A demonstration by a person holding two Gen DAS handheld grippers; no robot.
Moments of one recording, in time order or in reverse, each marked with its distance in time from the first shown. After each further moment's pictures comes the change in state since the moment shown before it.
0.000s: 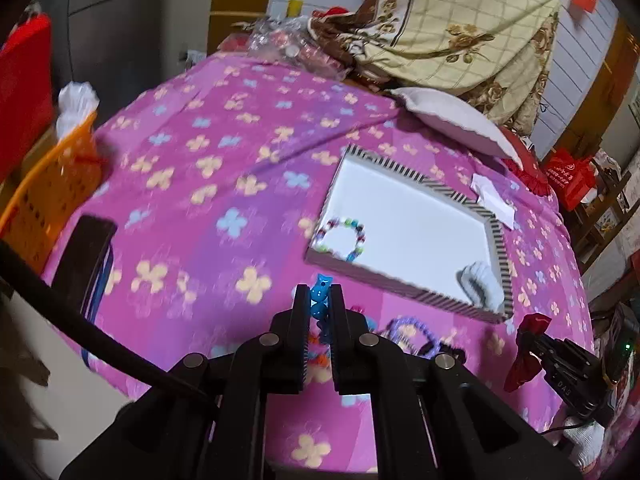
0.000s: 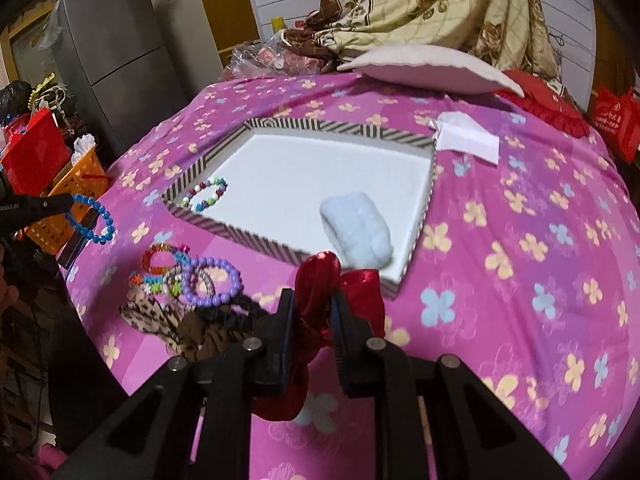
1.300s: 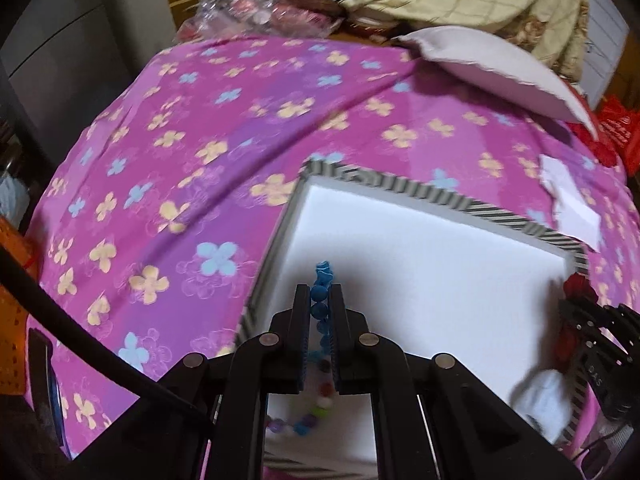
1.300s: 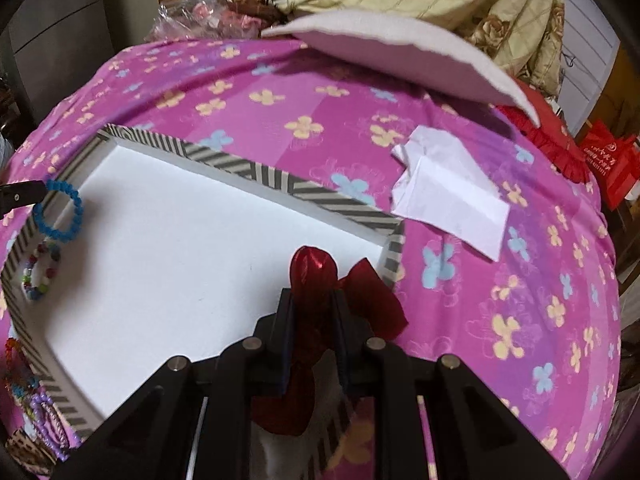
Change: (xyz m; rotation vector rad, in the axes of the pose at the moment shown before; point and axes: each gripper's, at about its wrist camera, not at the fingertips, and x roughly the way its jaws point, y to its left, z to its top) left arm 0.207 -0.080 0.105 0.118 0.157 0.195; right arm 0.171 -0.078 0.125 -0.053 0.184 -0.229
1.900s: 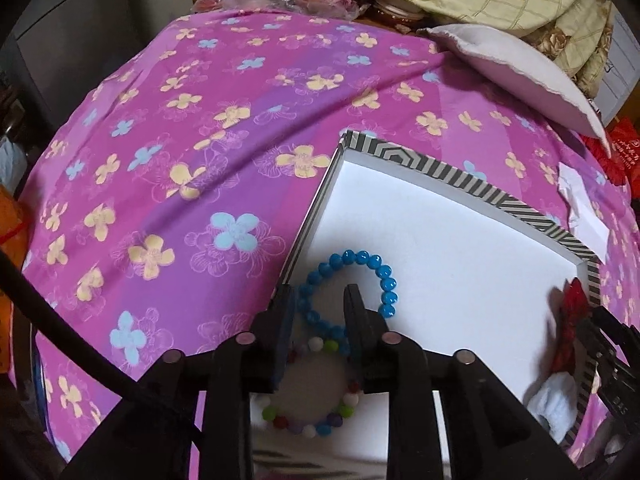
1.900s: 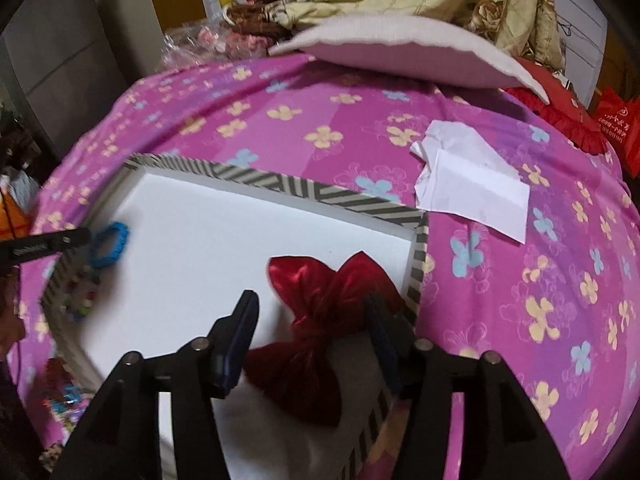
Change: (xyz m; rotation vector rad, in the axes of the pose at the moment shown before) left arm 0.008 0.026 -0.010 -0.079 0.037 -0.032; right arm -0.033 -0.006 -0.010 0.107 -0.089 0.153
